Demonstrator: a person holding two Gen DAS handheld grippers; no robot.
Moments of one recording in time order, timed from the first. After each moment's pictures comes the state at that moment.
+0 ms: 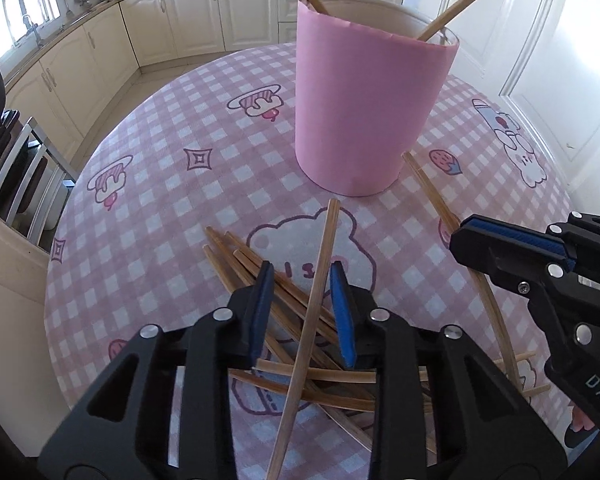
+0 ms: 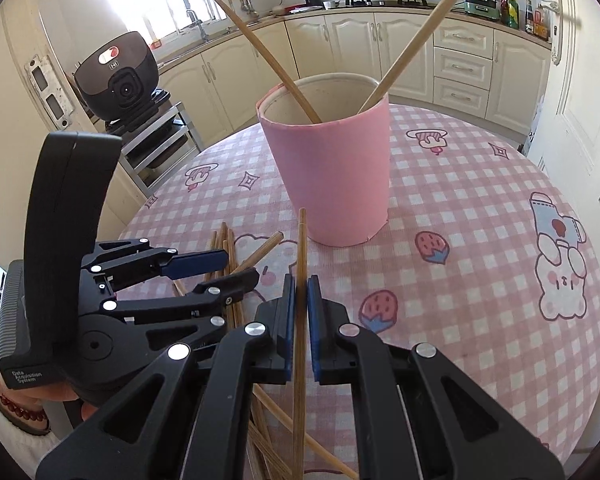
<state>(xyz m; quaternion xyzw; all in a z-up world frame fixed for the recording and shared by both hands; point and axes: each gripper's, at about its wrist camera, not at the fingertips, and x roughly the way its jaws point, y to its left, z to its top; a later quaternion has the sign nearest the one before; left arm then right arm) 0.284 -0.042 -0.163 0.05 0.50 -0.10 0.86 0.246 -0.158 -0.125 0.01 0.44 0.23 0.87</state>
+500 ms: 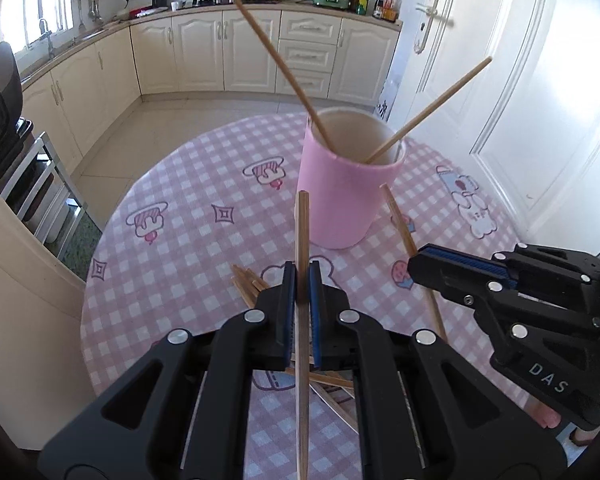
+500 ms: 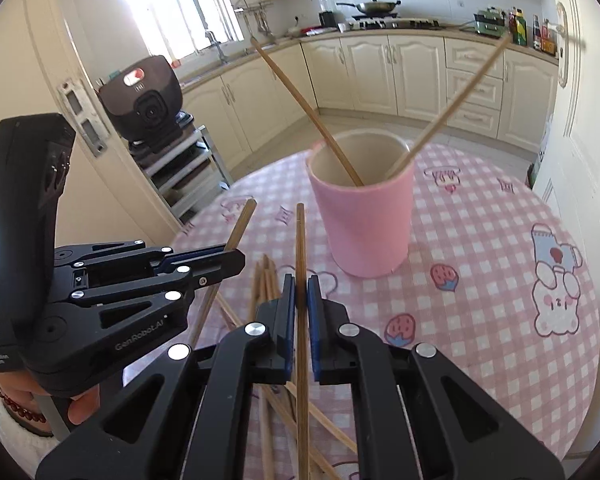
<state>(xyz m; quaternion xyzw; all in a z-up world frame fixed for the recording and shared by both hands) 0.247 -0.015 -0.082 0.00 0.42 -0.12 0.90 0.229 -0.151 -0.079 0.02 0.39 0.26 0.88</state>
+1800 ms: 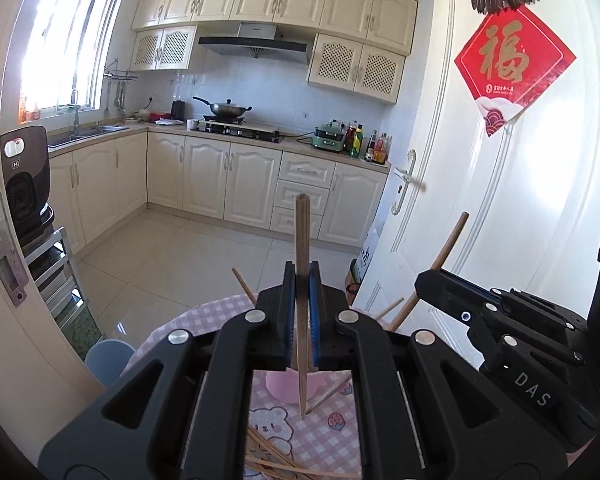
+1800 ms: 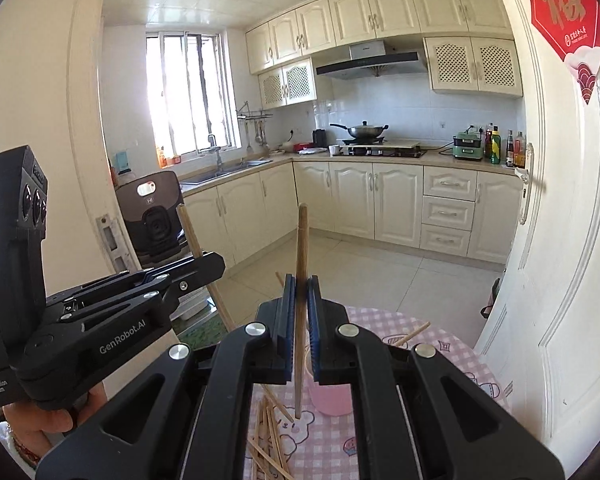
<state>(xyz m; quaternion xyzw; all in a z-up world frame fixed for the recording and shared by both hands) 0.226 -0.017 0.072 -0.07 0.20 -0.11 0.97 0.209 -0.172 0.067 0.02 0.19 0.22 0.96</state>
